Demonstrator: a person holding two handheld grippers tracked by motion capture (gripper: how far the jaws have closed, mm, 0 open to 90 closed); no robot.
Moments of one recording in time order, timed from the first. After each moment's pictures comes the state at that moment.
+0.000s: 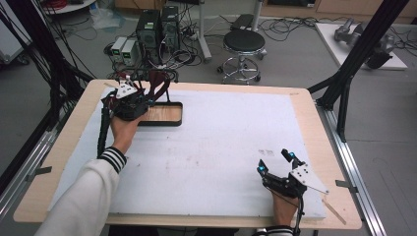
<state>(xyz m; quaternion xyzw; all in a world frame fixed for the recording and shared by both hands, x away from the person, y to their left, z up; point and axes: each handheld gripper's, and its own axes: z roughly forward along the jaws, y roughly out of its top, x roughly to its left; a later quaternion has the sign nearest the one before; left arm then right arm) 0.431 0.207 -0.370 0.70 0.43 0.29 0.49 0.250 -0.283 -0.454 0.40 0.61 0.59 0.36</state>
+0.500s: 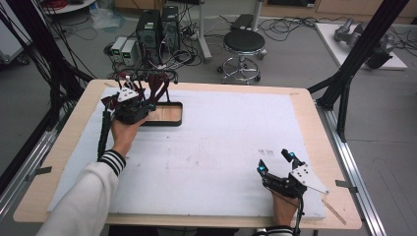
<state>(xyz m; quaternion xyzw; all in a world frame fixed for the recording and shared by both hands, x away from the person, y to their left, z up) 0.429 0.206 -0.380 0.71 0.44 0.28 0.48 0.250 -0.283 -0.454 0.39 0.61 0.59 0.36</state>
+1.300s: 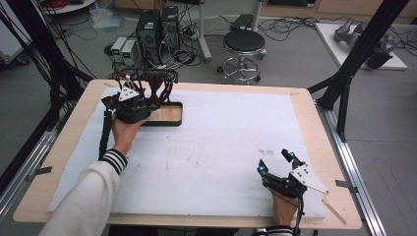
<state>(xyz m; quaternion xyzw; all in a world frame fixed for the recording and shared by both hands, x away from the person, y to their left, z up) 0.435 0.207 -0.384 0.70 0.44 0.28 0.48 0.250 -0.283 -0.454 0.39 0.61 0.59 0.36</state>
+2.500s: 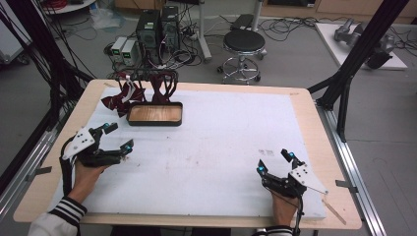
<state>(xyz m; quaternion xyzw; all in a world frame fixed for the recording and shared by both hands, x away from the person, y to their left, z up) 0.307 0.287 -0.415 0.67 0.28 0.29 0.62 0.249 -0.282 -0.454 0.39 0.61 0.58 0.37</state>
